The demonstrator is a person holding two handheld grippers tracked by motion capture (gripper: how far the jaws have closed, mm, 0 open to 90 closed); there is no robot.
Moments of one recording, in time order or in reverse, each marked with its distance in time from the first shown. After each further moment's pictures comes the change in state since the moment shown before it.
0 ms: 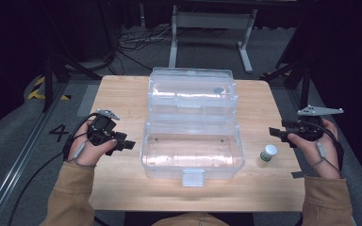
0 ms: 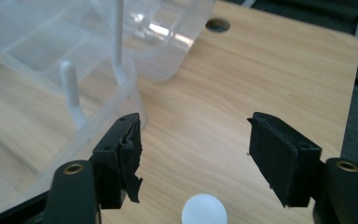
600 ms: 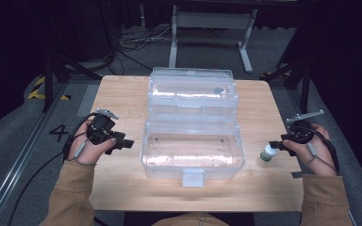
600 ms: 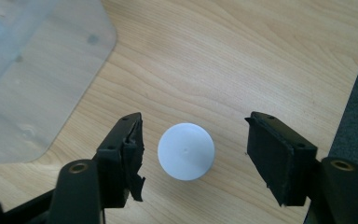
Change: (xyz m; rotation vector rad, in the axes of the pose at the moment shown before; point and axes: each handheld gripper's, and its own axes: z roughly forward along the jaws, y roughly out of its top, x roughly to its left) left arm 0.008 -0.002 0.004 -0.003 0.010 -0.028; right arm -0.015 -0.022 0.031 0.319 -0.026 0.045
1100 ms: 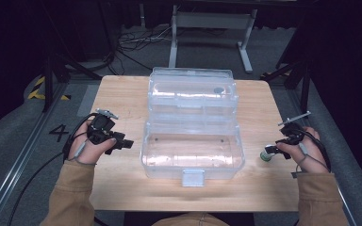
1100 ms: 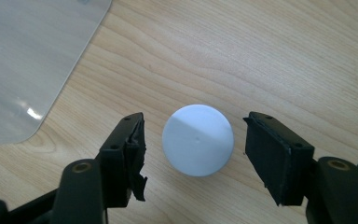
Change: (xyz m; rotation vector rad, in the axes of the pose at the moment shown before) left arm 0.002 -0.001 0.003 0.009 -0.001 -0.010; right arm 0.001 0.000 0.027 0.138 0.043 -0.003
